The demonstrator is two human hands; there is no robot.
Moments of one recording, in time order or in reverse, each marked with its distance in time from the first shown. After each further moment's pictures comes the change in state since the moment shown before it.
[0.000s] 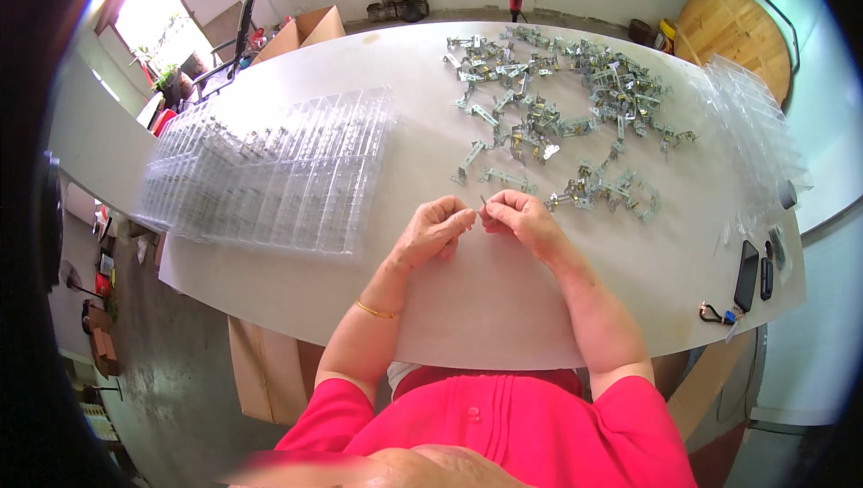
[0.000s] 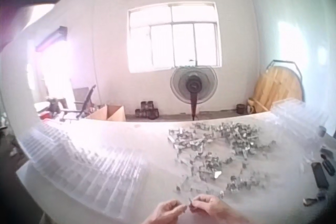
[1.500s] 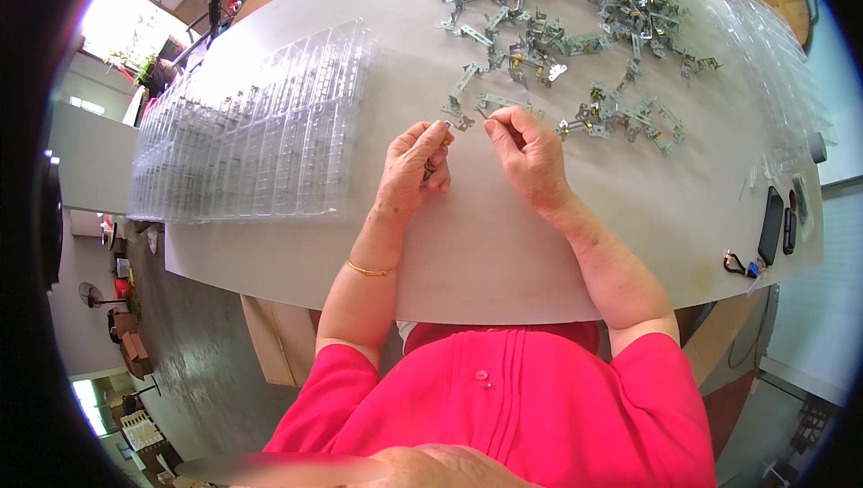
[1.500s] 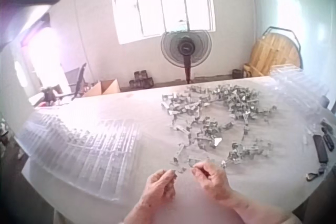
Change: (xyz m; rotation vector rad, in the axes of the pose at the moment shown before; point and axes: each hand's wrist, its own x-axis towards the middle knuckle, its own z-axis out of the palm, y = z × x) left_hand 0.008 -0.007 -0.002 -0.430 0.188 -0.075; right_hand 0.002 0.008 0.026 -0.409 0.463 -0.513
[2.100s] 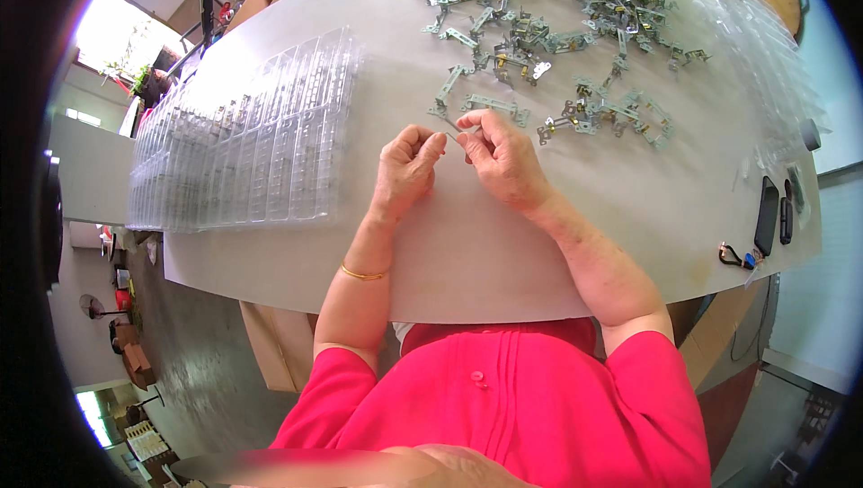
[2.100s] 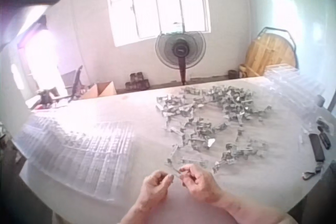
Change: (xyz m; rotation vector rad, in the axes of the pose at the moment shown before) left_hand 0.000 -0.006 0.006 0.435 0.100 0.158; right_hand -0.004 -0.007 0.002 0.032 -0.147 0.121
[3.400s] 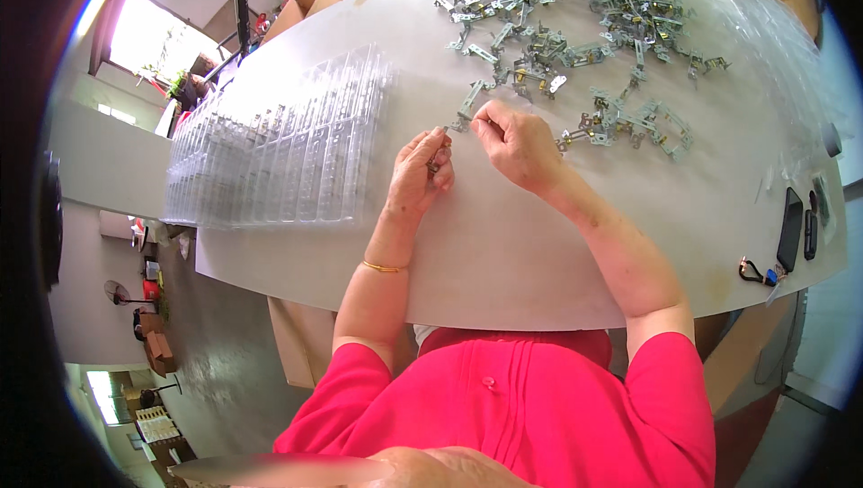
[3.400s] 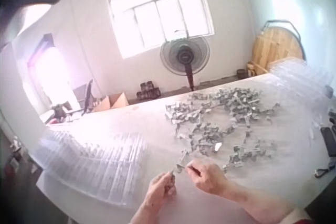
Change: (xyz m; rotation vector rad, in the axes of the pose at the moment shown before) left_hand 0.015 -0.003 -0.010 -0.505 -0.054 -0.145; right_hand 0.033 -0.013 -0.012 -0.272 -0.036 -0.143
